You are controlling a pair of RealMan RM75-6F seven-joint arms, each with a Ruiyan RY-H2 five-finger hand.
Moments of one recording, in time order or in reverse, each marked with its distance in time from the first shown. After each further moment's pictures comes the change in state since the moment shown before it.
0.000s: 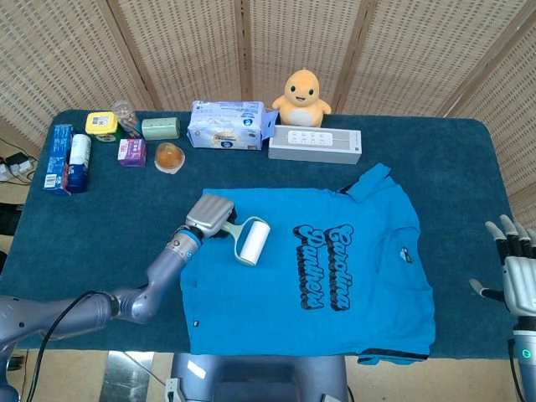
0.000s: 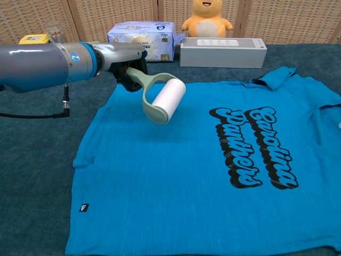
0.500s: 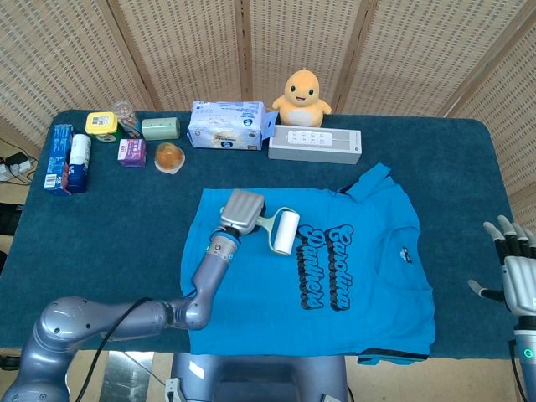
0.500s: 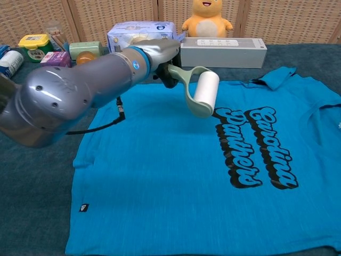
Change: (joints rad) left arm -0.142 -0.291 -0.102 0.194 -0.159 0.193 0.176; right arm 0.005 0.016 -0.007 0.000 -0.009 -0.026 0.053
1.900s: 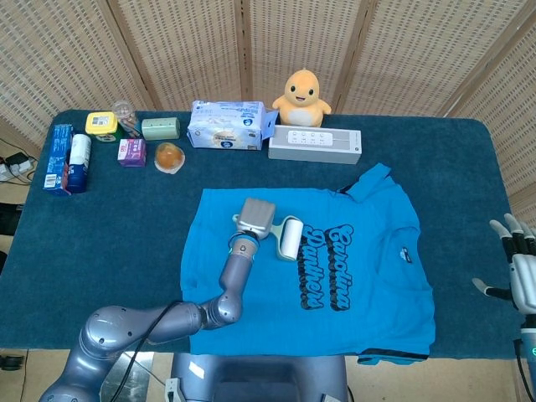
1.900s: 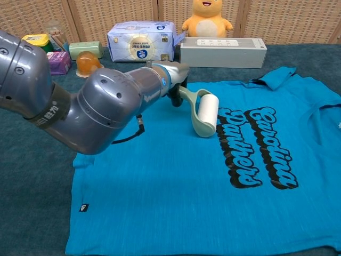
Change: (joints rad) left arm -0.102 -0.152 -0.113 0.216 -0.259 -0.096 0.325; right arm 0.002 0.024 0.008 0.010 0.014 -0.015 0.070
